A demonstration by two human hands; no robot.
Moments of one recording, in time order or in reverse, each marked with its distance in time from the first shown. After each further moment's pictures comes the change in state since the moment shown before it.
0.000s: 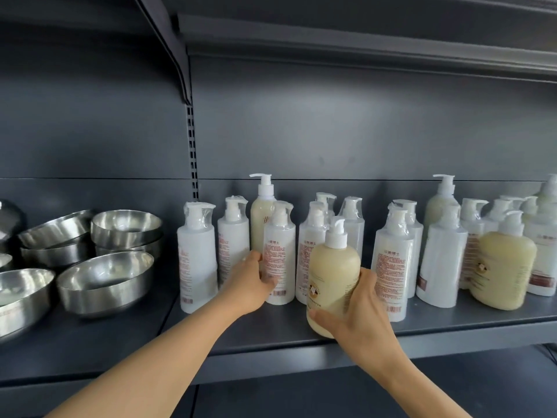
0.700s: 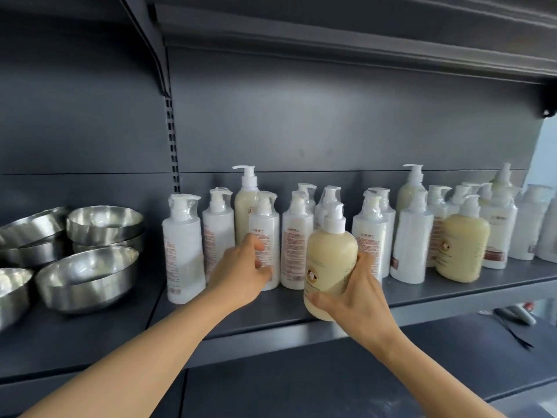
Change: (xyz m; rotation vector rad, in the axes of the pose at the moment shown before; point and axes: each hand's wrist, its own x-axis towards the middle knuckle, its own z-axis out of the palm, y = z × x) left_hand -0.031 0.024 -0.015 0.108 0.014 0.120; right_hand -0.014 -0.009 -0.019 -0.013 0.059 0.034
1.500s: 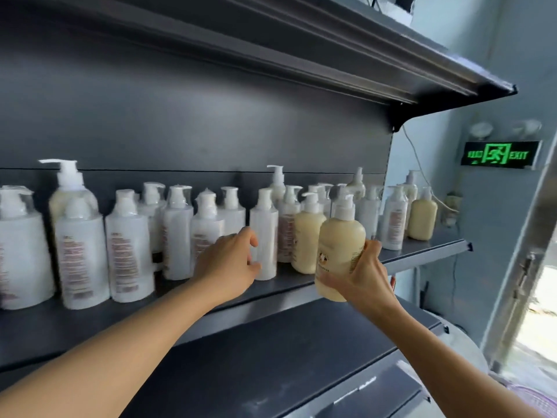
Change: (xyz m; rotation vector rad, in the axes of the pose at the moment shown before) left_hand 0.012 0.190 0.124 0.099 -0.059 0.309; right_hand 0.016 0.125 -0.215 -0.214 0.299 0.212
